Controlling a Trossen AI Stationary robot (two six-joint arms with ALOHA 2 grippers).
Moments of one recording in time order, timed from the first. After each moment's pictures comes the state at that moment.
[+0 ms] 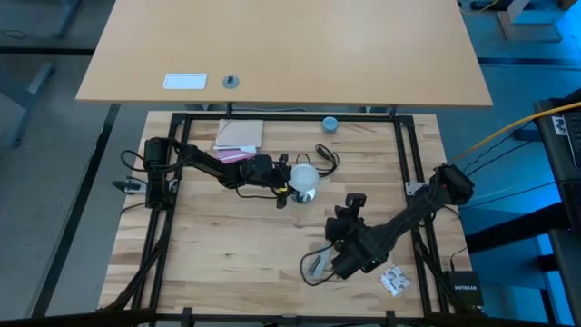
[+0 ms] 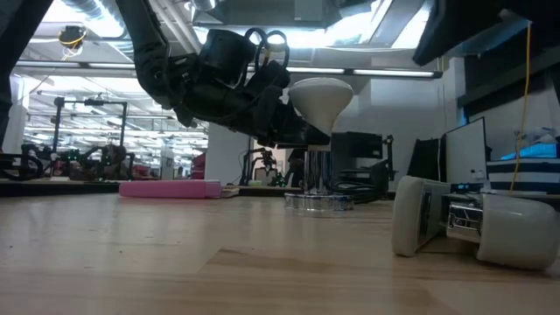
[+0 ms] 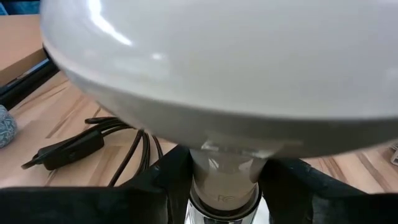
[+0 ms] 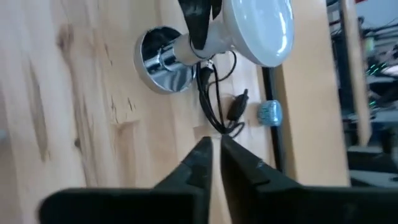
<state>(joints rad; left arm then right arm) 0.15 1.93 0.81 0.80 0.13 0.09 0.61 1.82 1.49 -1.44 0.84 0.73</state>
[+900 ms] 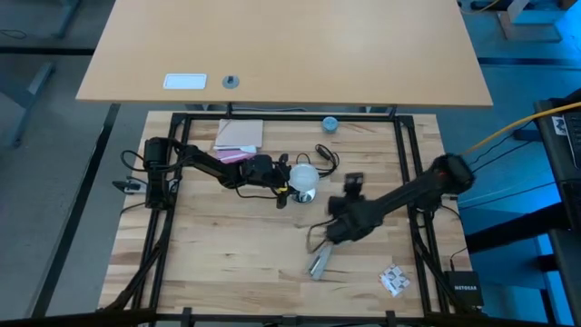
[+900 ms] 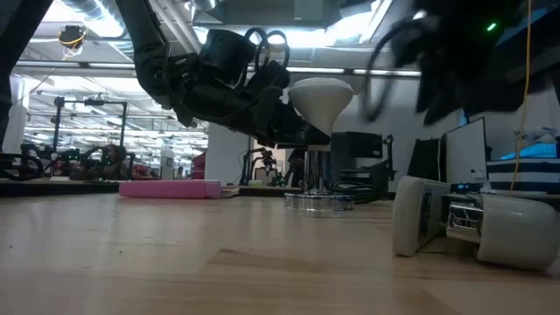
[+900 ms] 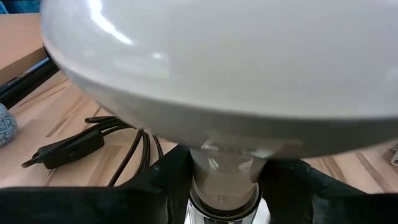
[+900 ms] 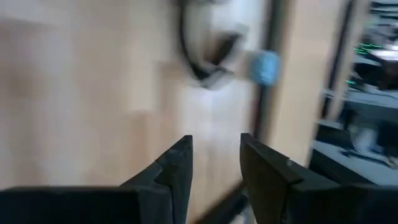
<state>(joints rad) 0.15 1.93 0.81 0.80 0.13 0.08 0.40 1.74 1.22 -1.36 0.80 0.46</state>
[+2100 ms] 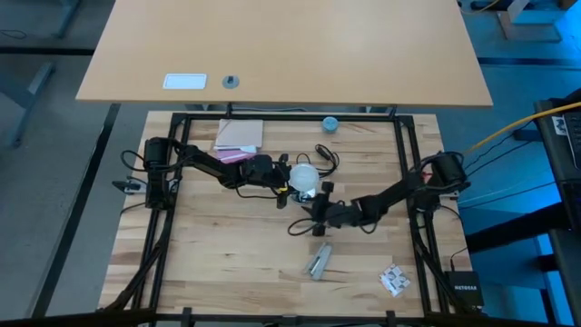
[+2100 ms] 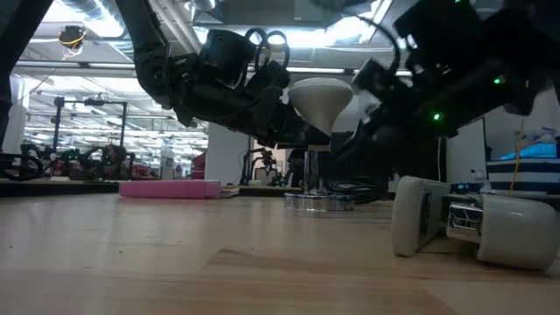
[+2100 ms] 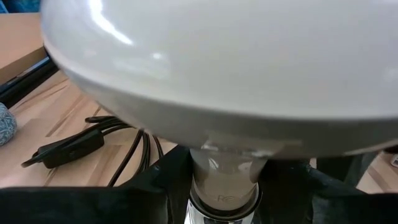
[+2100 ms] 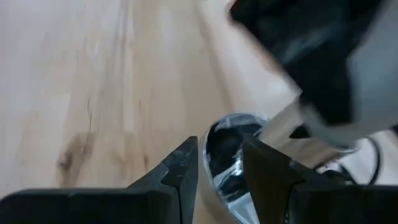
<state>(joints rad) 0.15 1.93 0.81 0.80 0.13 0.08 0.27 1.79 0.63 0.58 0.59 -0.08</state>
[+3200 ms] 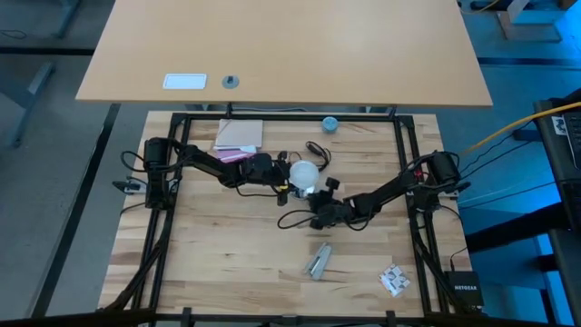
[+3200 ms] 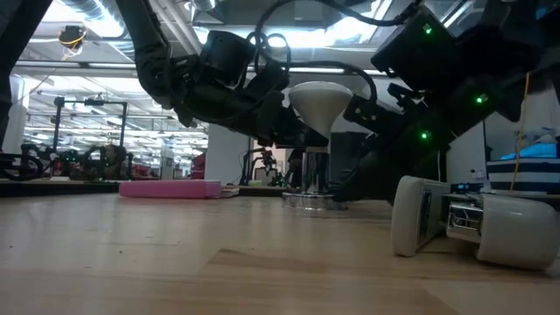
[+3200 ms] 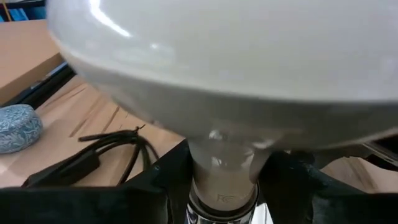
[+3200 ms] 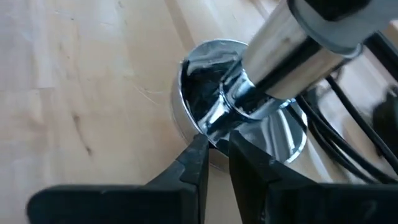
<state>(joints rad) 0.14 1.93 0.81 0.80 0.10 0.10 0.20 1.84 0.68 0.29 0.68 0.18</state>
